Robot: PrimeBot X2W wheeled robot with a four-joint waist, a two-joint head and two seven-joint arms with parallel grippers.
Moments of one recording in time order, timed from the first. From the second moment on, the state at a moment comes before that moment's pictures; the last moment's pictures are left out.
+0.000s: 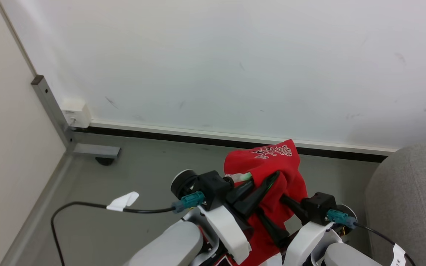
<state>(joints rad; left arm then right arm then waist) -0.63 0.15 -0.92 0.35 -0.54 -0.12 -0.26 -0.57 -0.17 0.96 0.67 0.76 0.13 -0.26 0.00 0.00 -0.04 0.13</state>
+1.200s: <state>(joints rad) -0.64 0.17 -0.92 0.38 -0.58 -0.10 -0.26 -0.52 -0.13 0.84 0.66 0.72 0.13 -0.26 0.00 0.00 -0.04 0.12</state>
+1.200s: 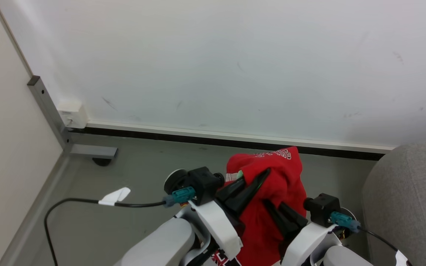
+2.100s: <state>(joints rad) -0.52 0.23 -0.80 0.26 -0.53 -0.07 -0.26 -0.39 -0.25 0.57 0.40 0.59 0.13 -0.26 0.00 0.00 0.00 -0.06</state>
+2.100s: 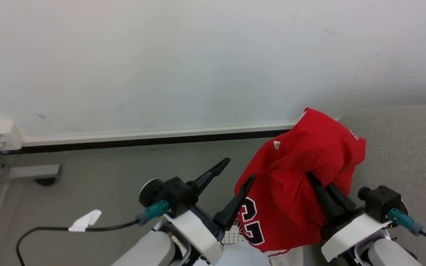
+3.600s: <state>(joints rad) -0.41 0.23 -0.67 0.19 -0.33 -0.13 -0.26 -0.61 -0.35 0.41 0.26 0.50 0.13 -0.26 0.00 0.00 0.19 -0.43</state>
